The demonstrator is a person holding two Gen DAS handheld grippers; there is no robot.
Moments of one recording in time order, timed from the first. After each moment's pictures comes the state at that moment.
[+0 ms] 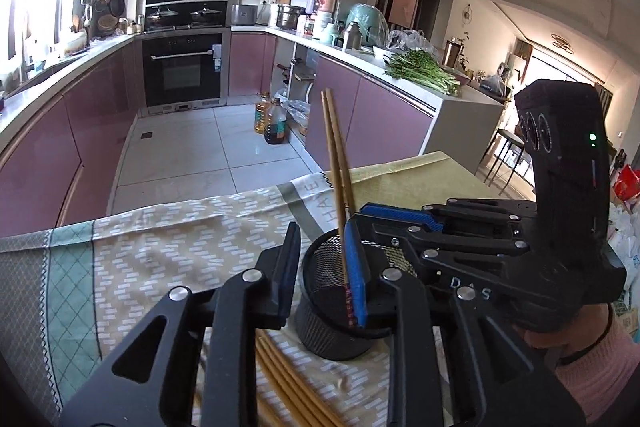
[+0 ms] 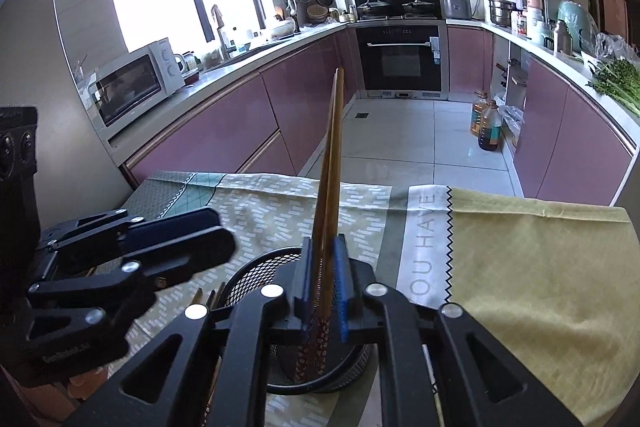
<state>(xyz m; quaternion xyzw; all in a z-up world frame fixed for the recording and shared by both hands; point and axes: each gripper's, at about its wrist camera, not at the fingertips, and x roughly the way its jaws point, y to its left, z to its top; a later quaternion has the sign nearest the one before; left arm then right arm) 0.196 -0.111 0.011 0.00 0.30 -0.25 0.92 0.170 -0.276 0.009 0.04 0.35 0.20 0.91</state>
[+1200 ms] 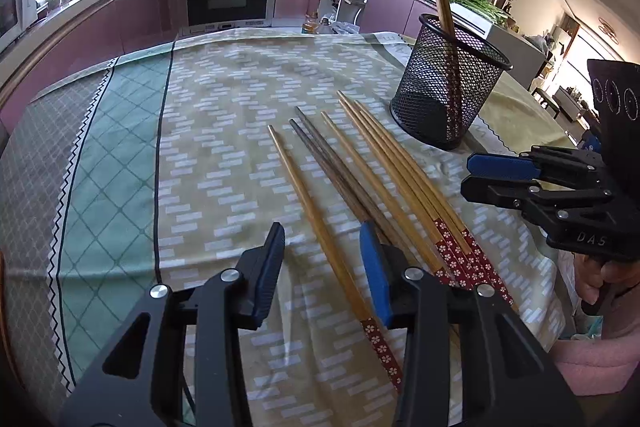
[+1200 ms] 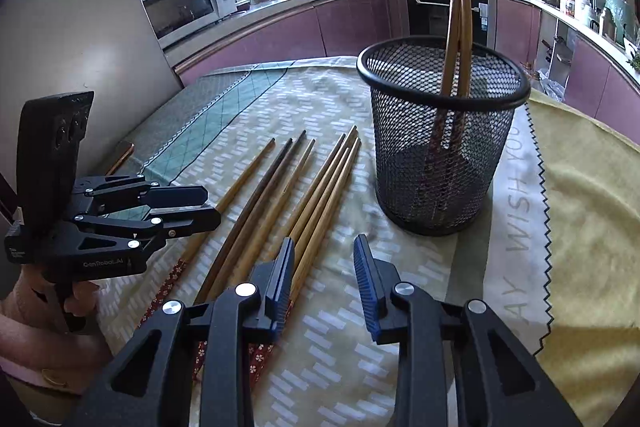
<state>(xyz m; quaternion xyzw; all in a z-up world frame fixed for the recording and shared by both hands) 0.113 -0.013 -0.103 0.00 0.43 -0.18 0.88 0.074 -0.224 -0.062 -0.01 0.42 0.28 0.87</state>
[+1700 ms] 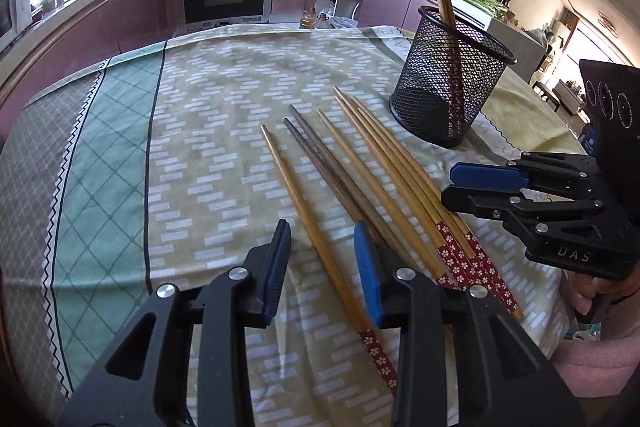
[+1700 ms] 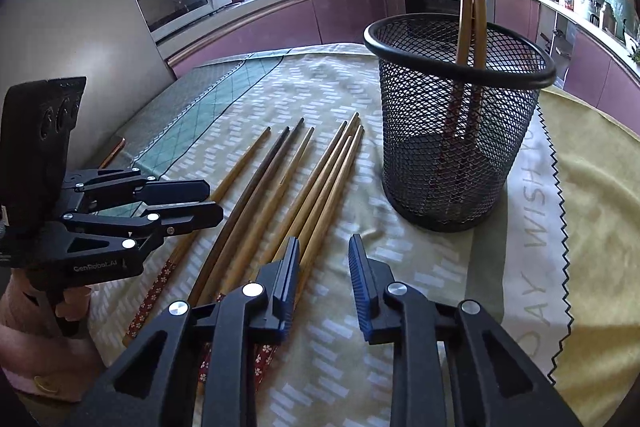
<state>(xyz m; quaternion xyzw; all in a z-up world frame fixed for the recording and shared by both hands) 0.122 -0.021 -0.107 0.01 0.44 -0.18 0.88 0.080 -0.215 -0.074 -0.02 0.43 0.27 0.86</state>
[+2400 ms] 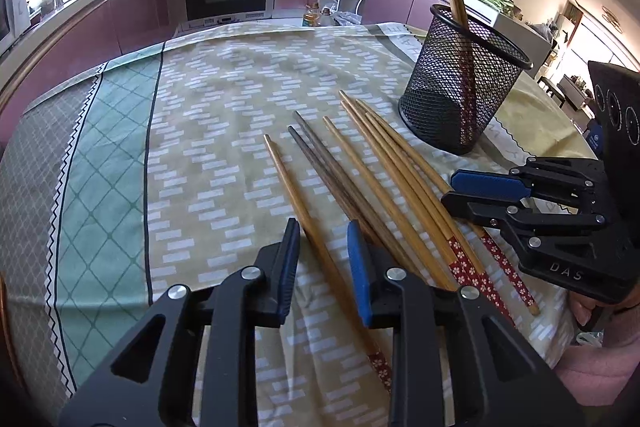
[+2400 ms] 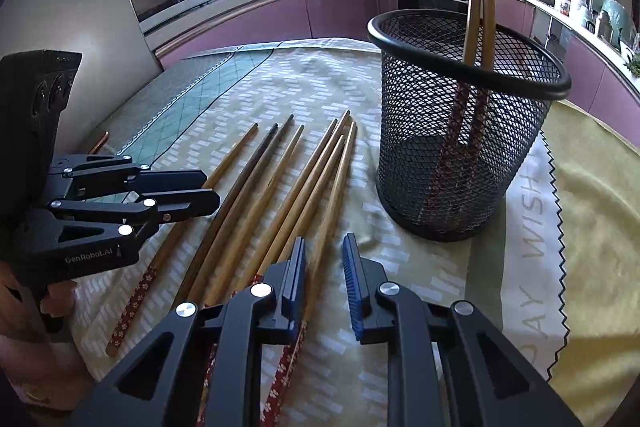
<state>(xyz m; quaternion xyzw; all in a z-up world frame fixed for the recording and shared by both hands) 0.141 -0.024 -0.110 0.01 0.45 -0.17 0.88 0.089 -0.206 -0.077 -0.04 0.44 0.25 0.87</state>
